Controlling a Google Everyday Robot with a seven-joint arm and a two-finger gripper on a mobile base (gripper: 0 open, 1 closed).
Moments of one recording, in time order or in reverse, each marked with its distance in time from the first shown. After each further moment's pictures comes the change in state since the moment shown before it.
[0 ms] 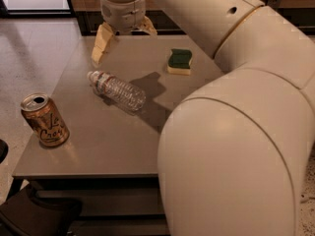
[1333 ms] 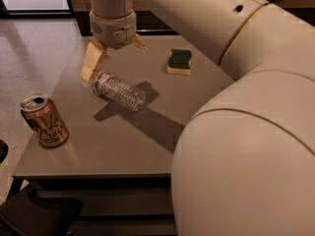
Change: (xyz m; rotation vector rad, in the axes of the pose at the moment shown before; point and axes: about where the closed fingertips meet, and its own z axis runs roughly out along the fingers) arm 0.024 0.051 0.016 -0.093 0.066 -0.074
